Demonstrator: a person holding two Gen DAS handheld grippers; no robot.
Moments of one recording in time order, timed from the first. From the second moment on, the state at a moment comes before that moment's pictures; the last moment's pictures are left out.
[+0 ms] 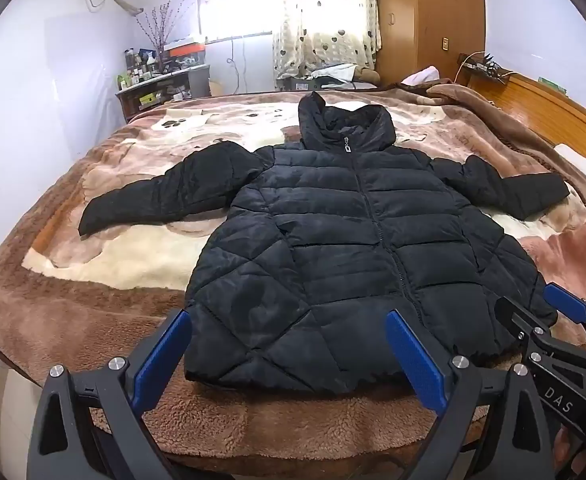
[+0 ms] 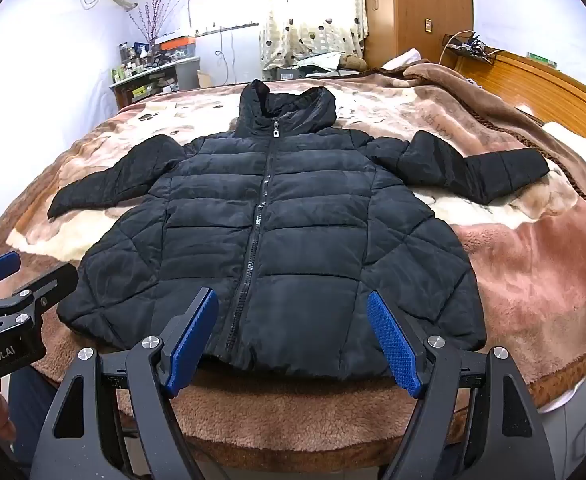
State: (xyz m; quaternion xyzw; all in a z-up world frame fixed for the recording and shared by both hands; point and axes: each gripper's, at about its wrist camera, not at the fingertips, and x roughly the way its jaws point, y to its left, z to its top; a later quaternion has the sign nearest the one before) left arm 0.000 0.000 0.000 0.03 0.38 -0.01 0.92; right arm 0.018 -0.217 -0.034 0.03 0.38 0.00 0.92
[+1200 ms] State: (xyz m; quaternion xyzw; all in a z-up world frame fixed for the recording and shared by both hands) left arm 0.005 -0.006 -0.008 0.02 0.40 -0.03 0.92; right arm 0.016 -0.223 -0.031 0.02 0.37 -0.02 0.93
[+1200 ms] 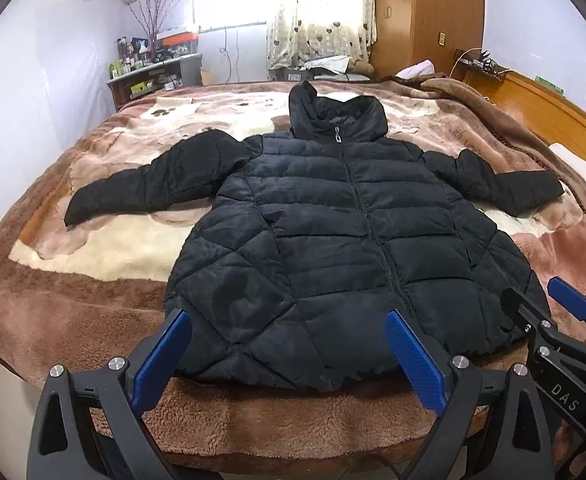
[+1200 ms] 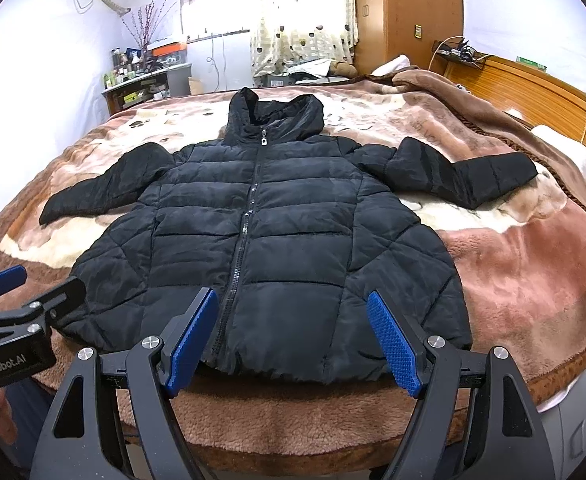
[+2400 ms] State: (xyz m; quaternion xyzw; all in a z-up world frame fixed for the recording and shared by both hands) left arm 0.004 -0.001 -0.007 0.02 0.40 -0.02 0.92; right arm 0.017 -0.223 -0.030 0.02 0.37 -0.02 0.93
